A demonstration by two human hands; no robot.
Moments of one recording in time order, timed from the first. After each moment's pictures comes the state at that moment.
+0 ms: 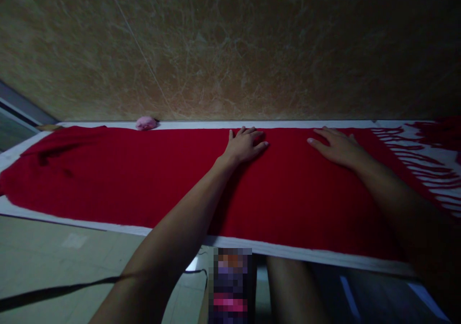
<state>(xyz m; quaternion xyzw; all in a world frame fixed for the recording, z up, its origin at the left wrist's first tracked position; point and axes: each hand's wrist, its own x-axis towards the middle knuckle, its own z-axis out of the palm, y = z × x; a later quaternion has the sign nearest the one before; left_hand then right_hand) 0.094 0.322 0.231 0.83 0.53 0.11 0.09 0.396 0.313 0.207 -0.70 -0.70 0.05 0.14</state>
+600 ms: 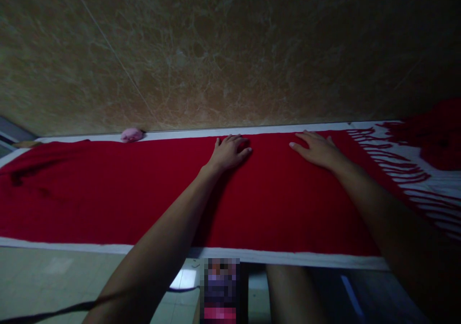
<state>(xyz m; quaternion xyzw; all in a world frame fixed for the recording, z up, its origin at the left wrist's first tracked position) 0.093 0.321 0.233 0.83 0.53 0.12 0.09 0.387 0.304 0.218 -0.70 -0.69 0.08 0.13</state>
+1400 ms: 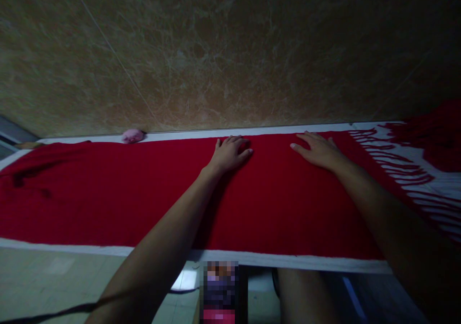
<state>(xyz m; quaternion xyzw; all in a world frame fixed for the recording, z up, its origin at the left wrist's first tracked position) 0.093 0.321 0.233 0.83 0.53 0.12 0.09 0.387 0.305 0.218 -0.71 -0.69 0.08 0.13</state>
